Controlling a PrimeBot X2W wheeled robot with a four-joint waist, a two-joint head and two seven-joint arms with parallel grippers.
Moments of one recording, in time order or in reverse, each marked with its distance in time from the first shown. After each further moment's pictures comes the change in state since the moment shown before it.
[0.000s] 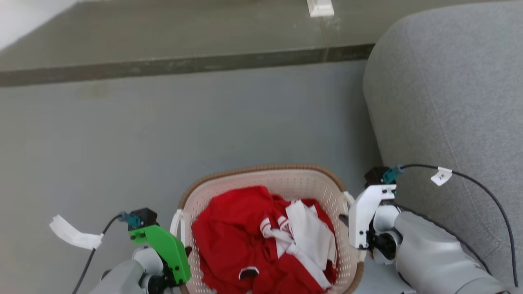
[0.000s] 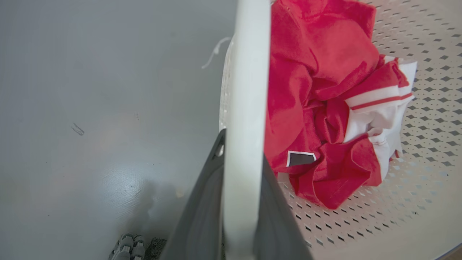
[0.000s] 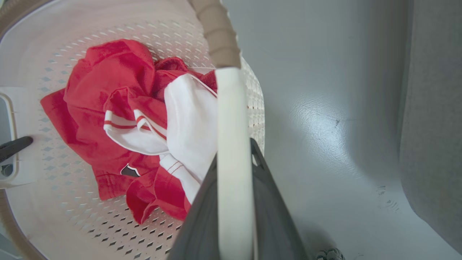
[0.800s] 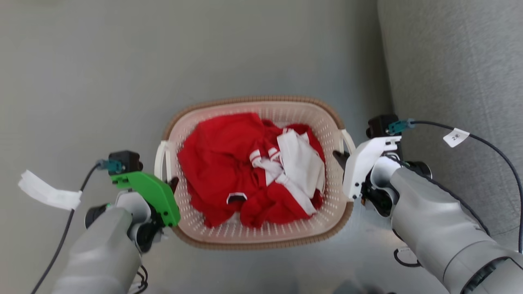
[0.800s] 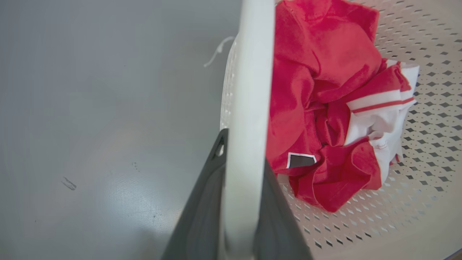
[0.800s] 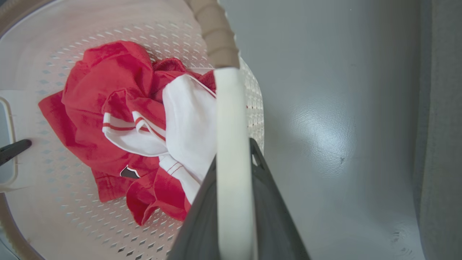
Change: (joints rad) left arm -0.178 0.036 0.001 -0.031 0.036 0.000 -0.151; right arm -0.158 0.000 -0.016 -0.010 -0.019 0.000 -0.183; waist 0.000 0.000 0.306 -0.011
